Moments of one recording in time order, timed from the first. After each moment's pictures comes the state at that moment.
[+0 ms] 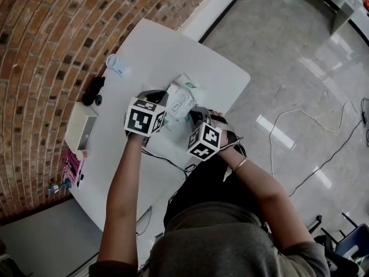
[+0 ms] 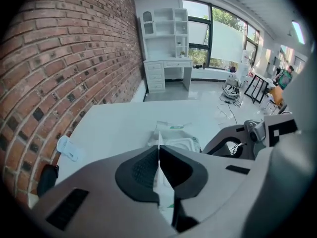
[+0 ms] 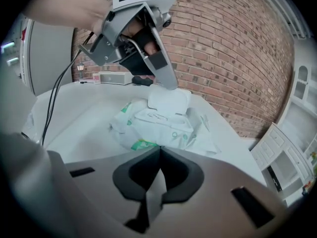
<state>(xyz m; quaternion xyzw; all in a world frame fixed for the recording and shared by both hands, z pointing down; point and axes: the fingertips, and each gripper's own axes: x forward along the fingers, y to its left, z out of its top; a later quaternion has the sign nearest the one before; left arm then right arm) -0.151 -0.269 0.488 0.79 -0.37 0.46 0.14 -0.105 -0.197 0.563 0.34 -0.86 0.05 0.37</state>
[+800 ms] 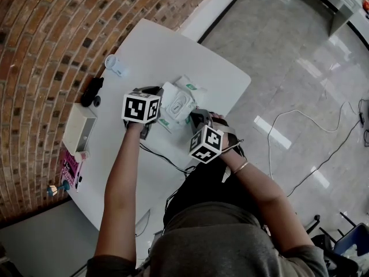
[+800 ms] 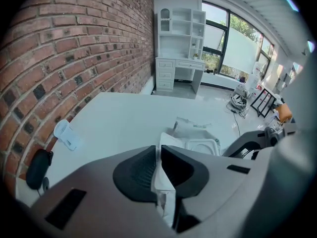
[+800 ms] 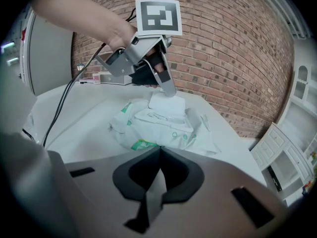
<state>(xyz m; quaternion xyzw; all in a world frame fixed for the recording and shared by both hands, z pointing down) -0.180 -0.303 0.512 0.78 -0.41 0.44 0.21 -0.105 -0.197 0.563 0.34 -0.86 0.05 0.37</state>
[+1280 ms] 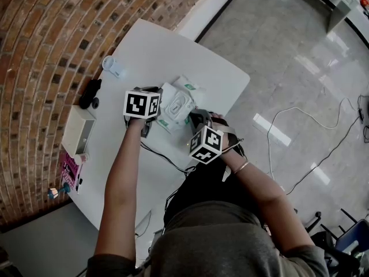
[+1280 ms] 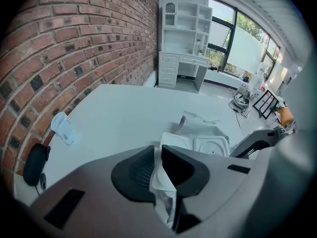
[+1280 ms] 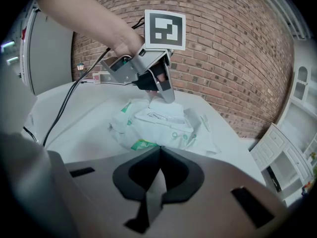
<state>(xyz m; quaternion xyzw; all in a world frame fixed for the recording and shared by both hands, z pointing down) -0.185 -0.312 0.532 0.76 -0.41 0.45 0.23 -0.103 -0.197 0.562 0.35 -0.86 0.04 0.37</state>
